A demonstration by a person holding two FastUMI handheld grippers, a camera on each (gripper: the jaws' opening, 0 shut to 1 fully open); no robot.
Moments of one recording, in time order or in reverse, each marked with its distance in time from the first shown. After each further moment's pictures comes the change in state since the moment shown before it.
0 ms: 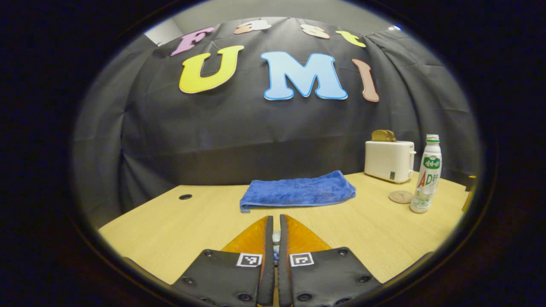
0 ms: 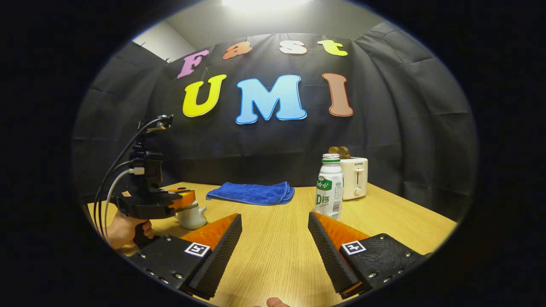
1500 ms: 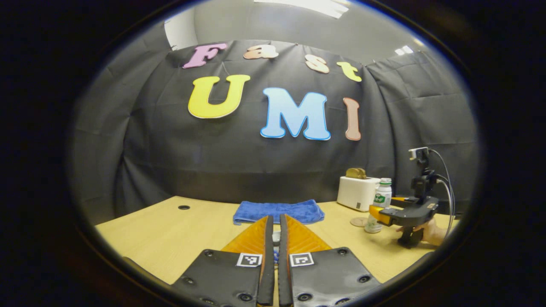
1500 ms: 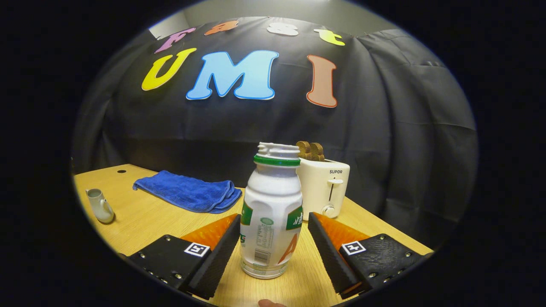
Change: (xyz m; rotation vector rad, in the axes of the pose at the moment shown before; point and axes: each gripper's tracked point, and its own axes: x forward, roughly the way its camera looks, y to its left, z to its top) left arm -0.124 -0.006 0.060 -0.104 -0.167 -0.106; right arm 0.153 -0.133 -0.015 -0.120 0.082 -0.207
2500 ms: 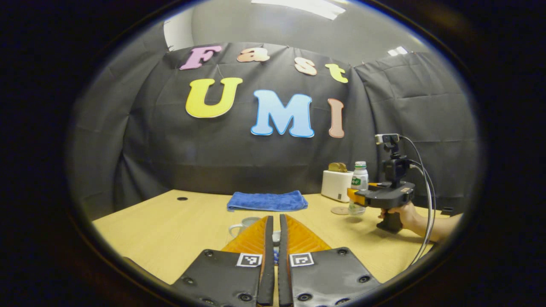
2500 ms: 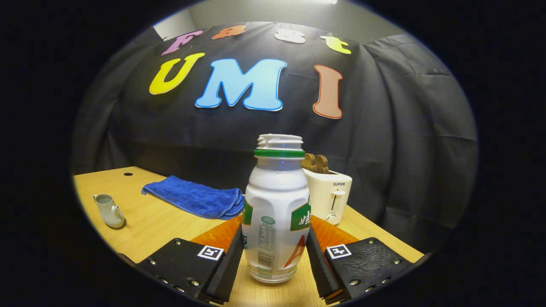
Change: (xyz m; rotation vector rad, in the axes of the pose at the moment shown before) left arm -0.085 -0.022 -0.024 0.004 0.026 -0.057; right arm -0.033 0.023 0.032 -0.042 -0.052 0.038
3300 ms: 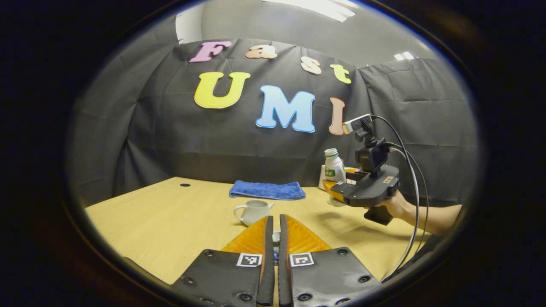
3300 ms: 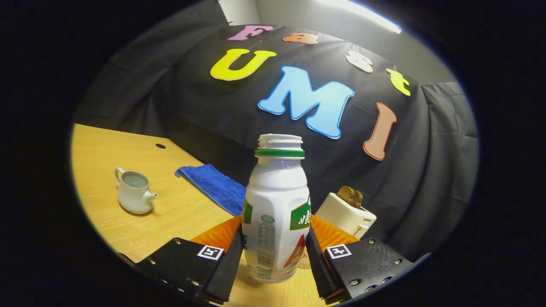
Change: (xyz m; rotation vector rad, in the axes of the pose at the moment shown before) left arm -0.040 0.012 -0.027 -0.064 0.028 -0.003; right arm -0.018 0.102 0.025 -0.343 -0.053 0.154
